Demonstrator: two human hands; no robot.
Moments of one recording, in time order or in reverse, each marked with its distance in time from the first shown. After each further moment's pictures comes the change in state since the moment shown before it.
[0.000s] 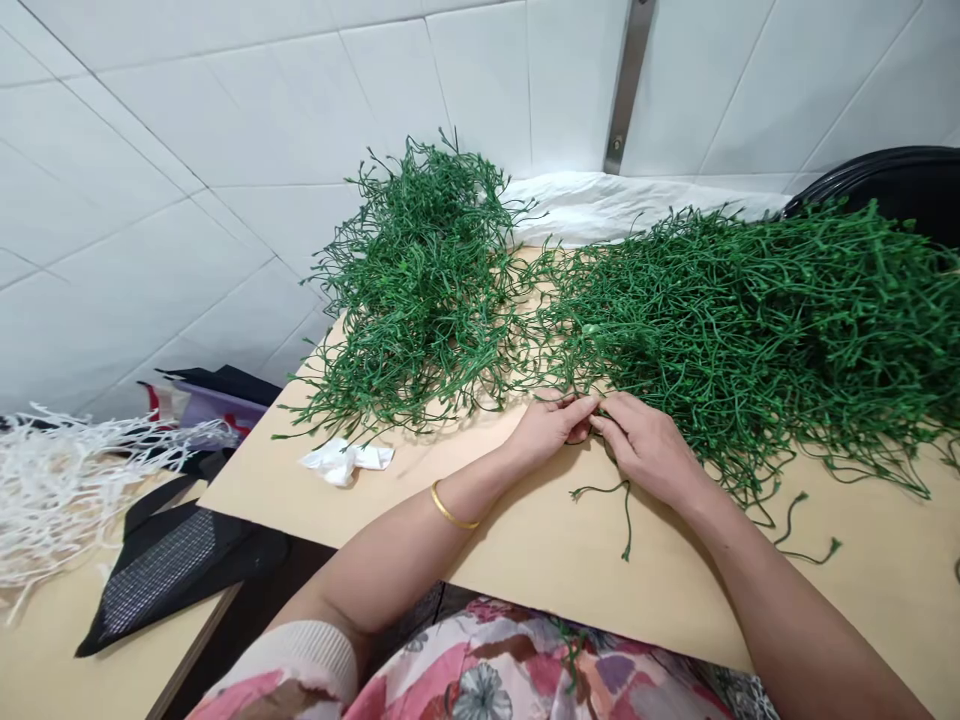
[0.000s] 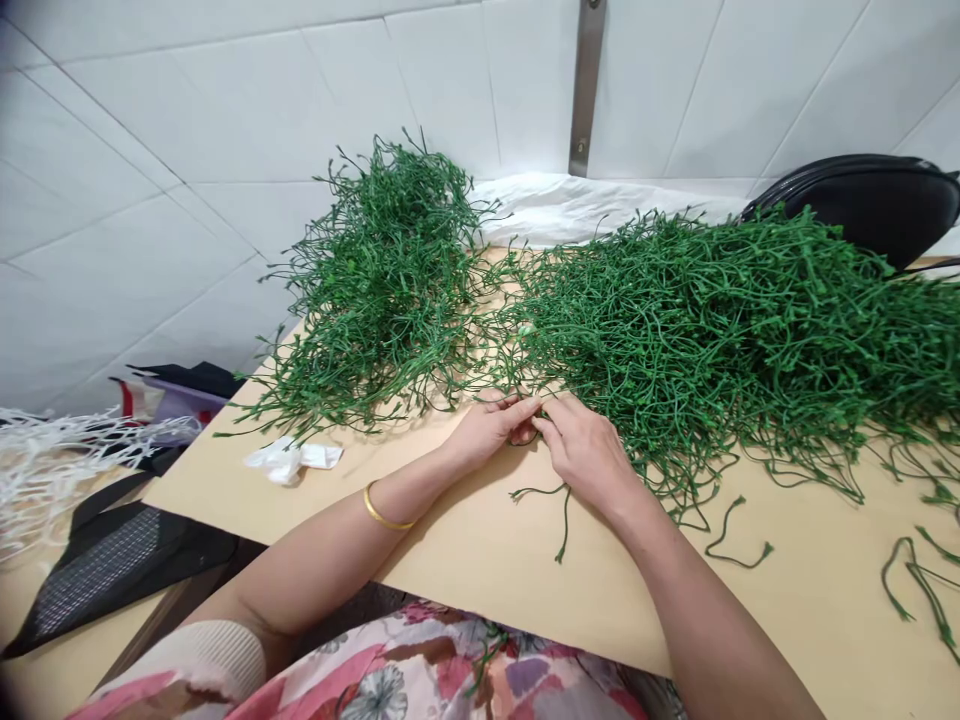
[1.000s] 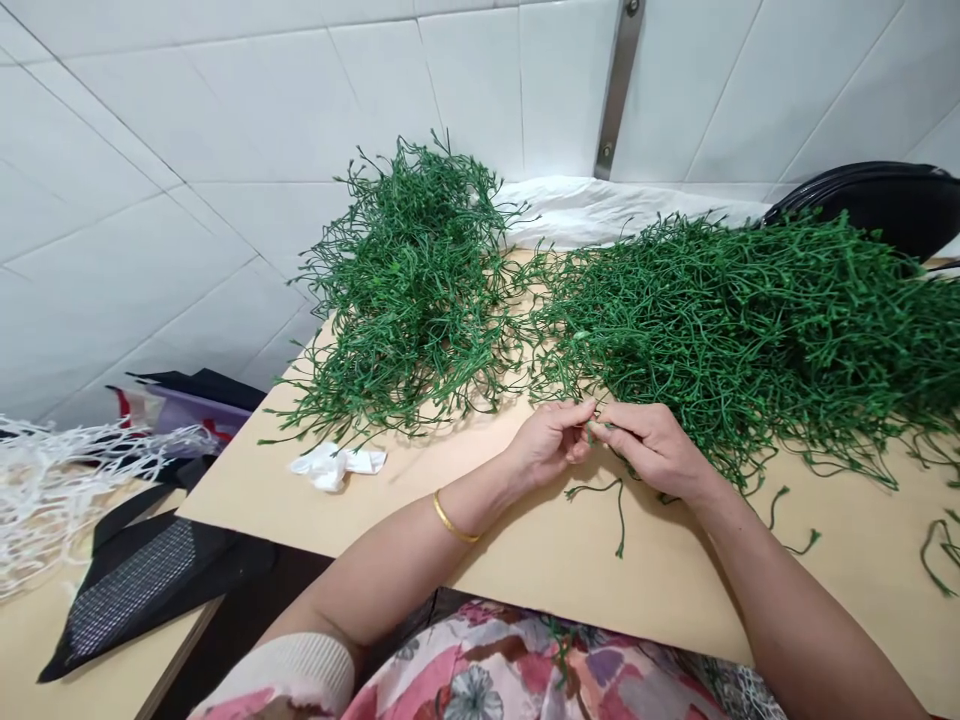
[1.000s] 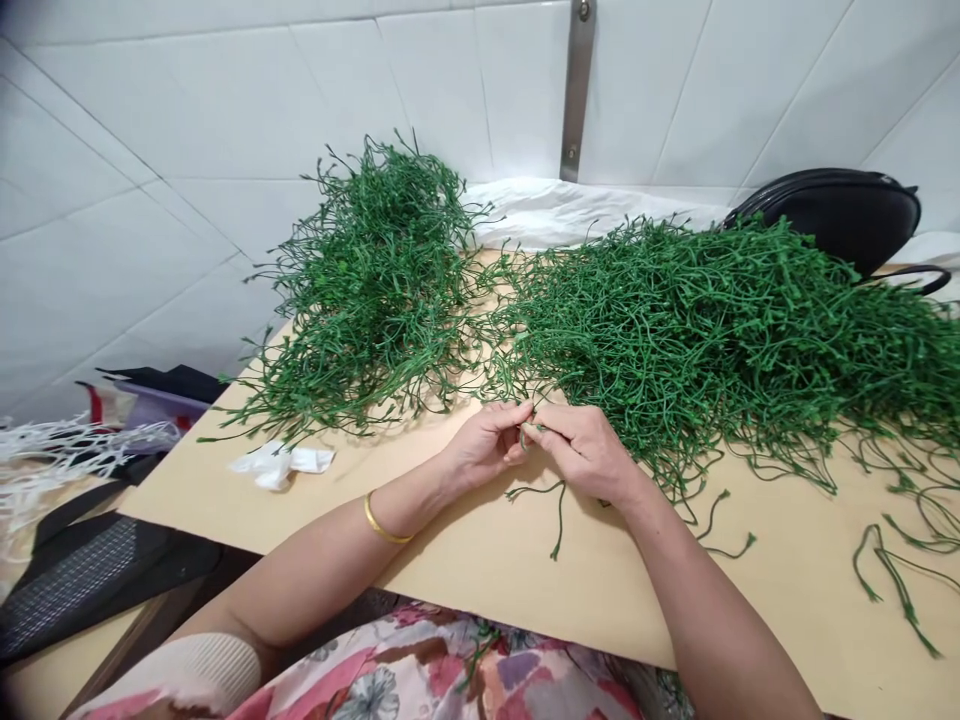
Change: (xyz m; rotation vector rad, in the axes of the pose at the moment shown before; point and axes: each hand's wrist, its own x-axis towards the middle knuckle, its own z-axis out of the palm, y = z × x) left_hand -0.008 0.010 0.013 -0.572 -0.089 -0.238; right_hand -0.001 0.001 -0.016 0.301 -0.027 -0.240
